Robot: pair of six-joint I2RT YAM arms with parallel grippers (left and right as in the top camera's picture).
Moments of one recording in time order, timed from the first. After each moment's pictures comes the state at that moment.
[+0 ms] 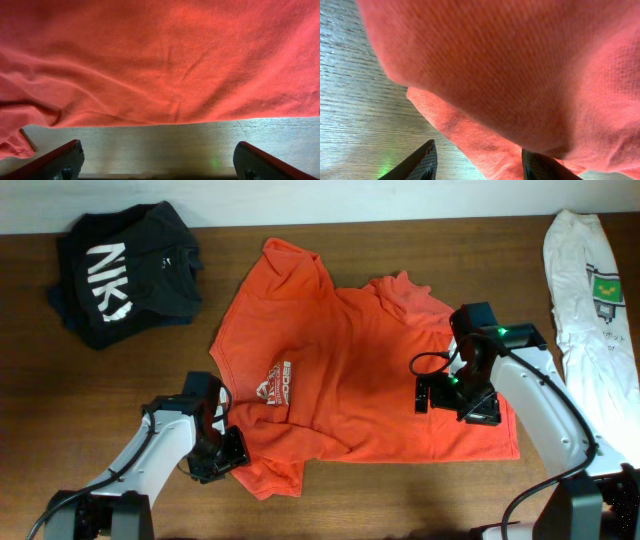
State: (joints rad) left arm -0.10 1.49 0.71 -0.90 0.22 -0.44; right arm 0.10 1.55 1.16 -1.23 -0.15 0.29
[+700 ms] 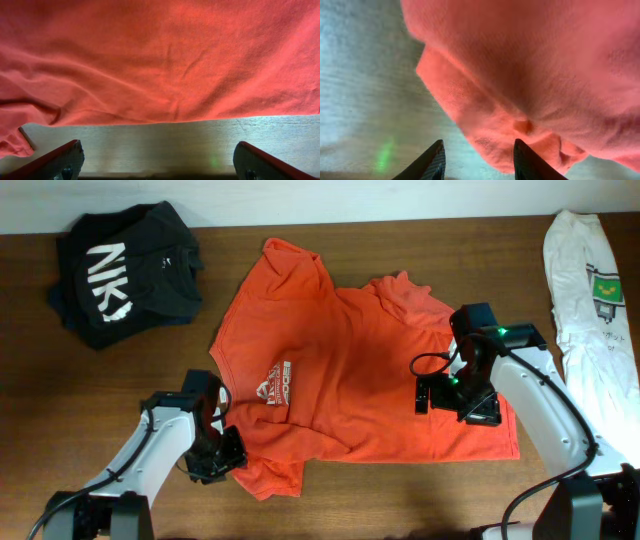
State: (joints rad) left arm -0.10 1.50 0.74 -0.98 0.22 -0.48; right arm 0.10 1.55 1.16 -1.24 -0.15 0.29
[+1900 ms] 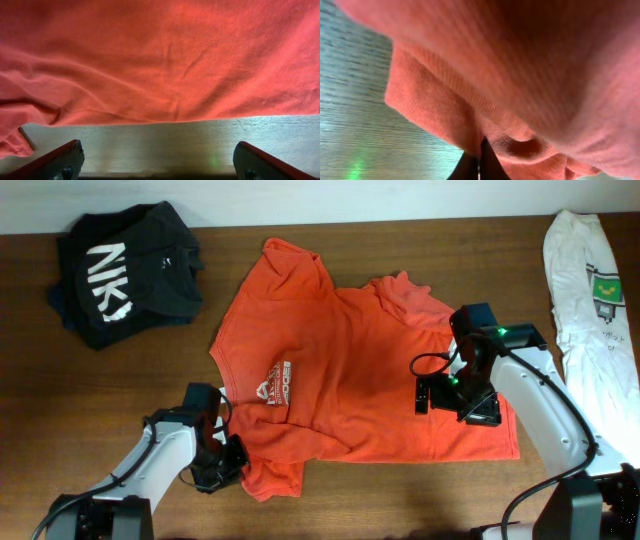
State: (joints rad) left arm -0.10 1.47 0.62 -0.83 0.29 -0.52; right arm 0.10 1.55 1.16 -1.24 -0.15 0.29
